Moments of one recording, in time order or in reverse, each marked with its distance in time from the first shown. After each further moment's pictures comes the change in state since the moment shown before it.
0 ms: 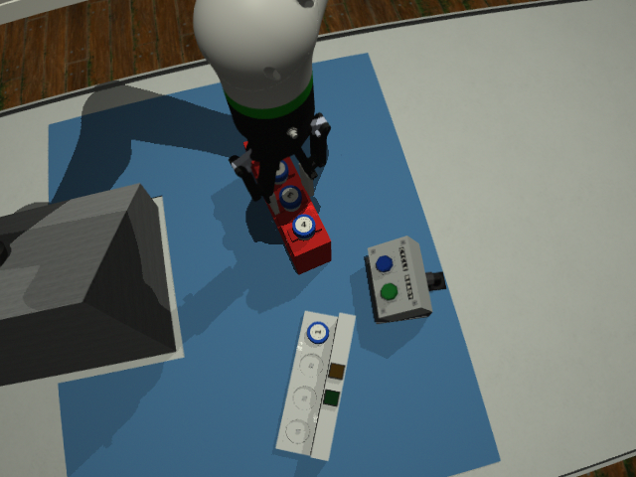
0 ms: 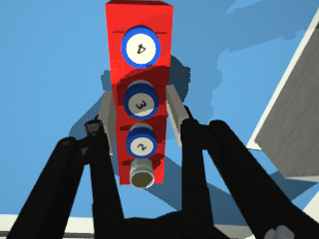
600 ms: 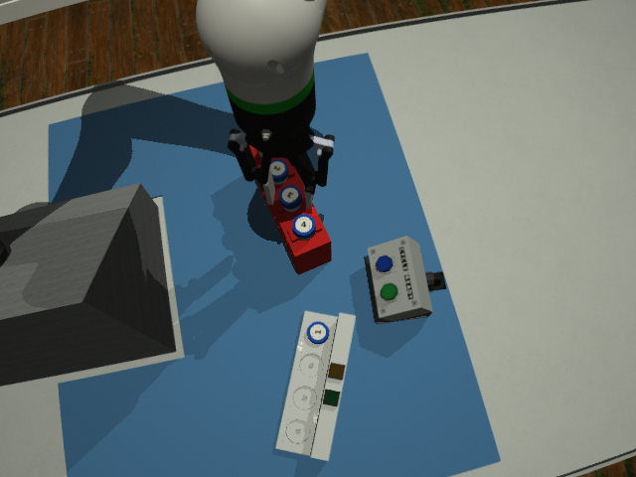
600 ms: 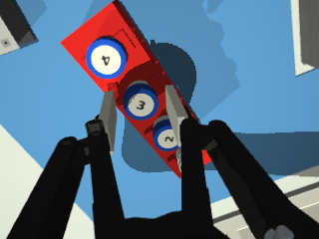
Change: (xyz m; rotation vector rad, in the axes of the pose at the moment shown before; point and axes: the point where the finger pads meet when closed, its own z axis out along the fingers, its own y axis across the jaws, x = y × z) arm 0.000 0.000 0.000 -0.009 0.016 0.609
